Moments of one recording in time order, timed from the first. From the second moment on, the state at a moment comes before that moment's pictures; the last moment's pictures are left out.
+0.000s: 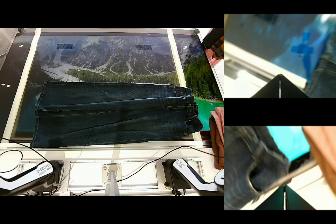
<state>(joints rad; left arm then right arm) 0.55 -1.24 1.57 1.69 -1.47 -1.31 -0.99 -1.02 1.01 -1.39 1.36 1.18</state>
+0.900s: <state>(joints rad) 0.56 -1.20 1.40 1.28 -1.52 -1.28 -1.30 -1.09 0.65 -1.07 1.18 1.11</state>
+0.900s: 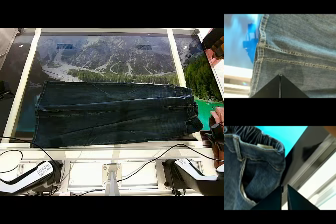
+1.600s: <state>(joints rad) 0.56 -1.20 1.40 1.27 -1.53 -1.28 -1.45 -1.27 0.52 -0.73 1.10 0.84</state>
